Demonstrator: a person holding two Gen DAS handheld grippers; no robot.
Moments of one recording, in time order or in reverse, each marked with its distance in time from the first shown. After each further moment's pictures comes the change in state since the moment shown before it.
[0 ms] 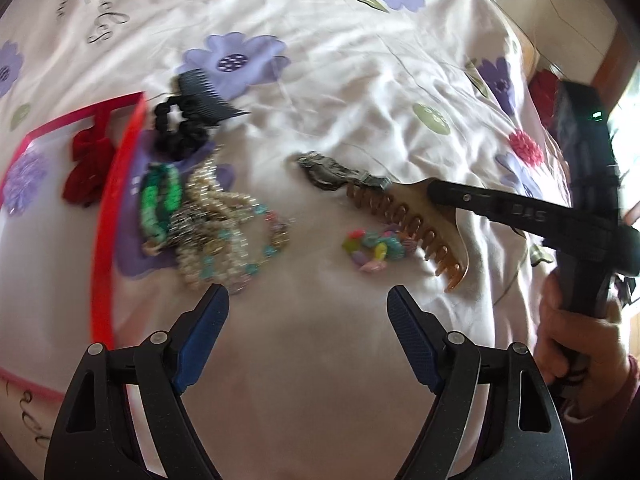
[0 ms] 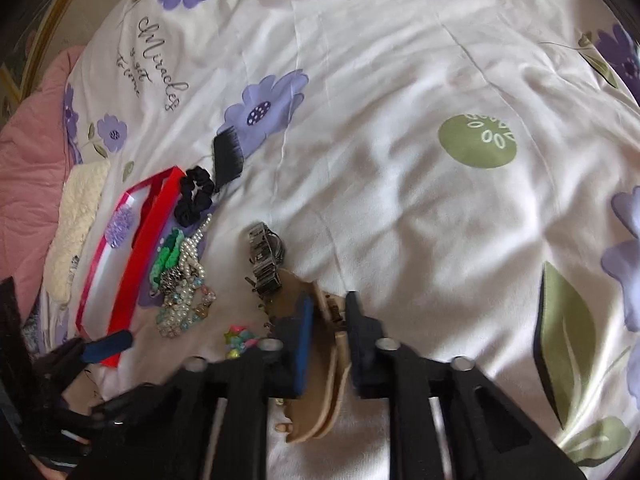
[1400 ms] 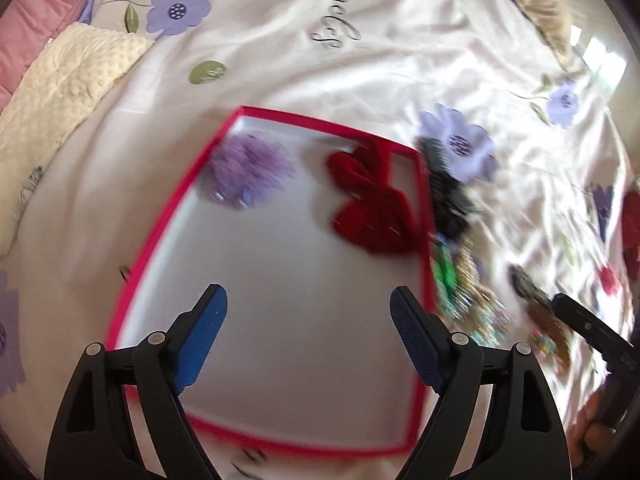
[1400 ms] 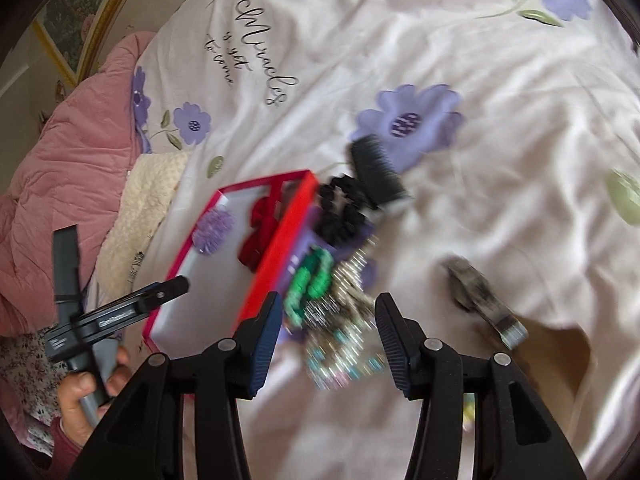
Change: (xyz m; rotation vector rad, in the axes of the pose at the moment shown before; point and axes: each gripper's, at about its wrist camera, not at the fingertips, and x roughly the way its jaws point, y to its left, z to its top) left arm -0.068 0.193 -0.006 -0.366 -0.129 0.257; right arm 0.018 0.115 0.004 -0.080 -0.036 0.171
